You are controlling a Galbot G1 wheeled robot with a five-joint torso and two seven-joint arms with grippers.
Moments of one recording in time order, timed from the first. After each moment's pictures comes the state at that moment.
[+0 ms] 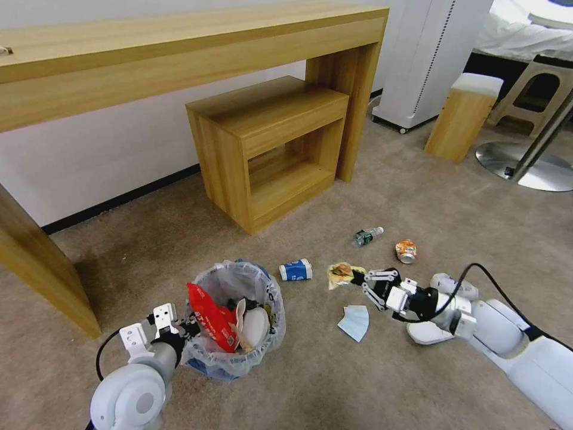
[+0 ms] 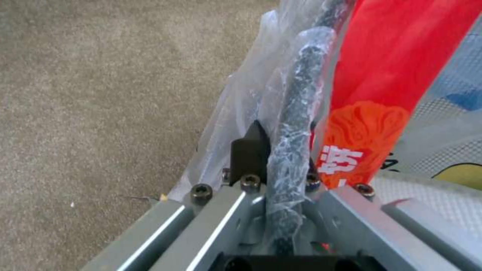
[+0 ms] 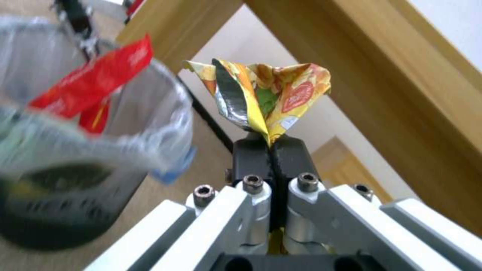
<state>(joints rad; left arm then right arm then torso) 1.51 -1.16 -0.48 -2.16 -0.94 0.55 -0.53 -1.01 0.59 0.08 1.80 0.15 0.68 -0.37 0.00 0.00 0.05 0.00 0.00</state>
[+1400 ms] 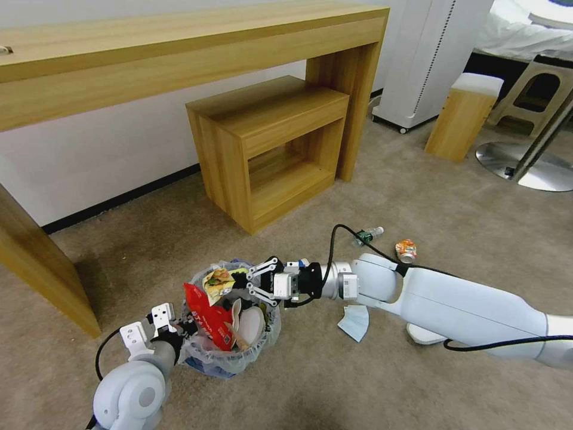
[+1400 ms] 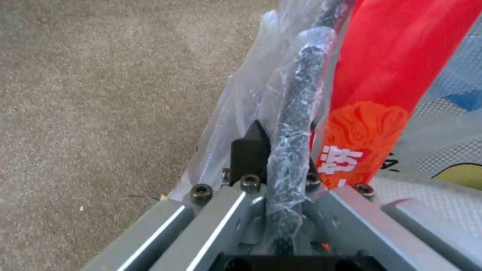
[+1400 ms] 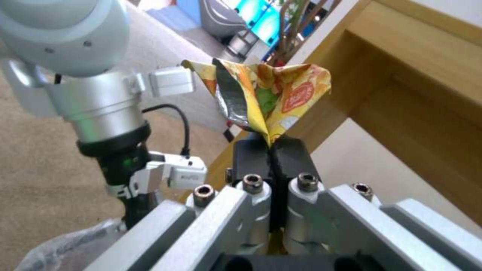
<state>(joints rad) 1.48 -1.17 -0.50 -2.11 -0.93 0.54 -0.52 -0.12 0.86 -0.91 1.71 0.38 0.61 -0.33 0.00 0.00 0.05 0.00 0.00</state>
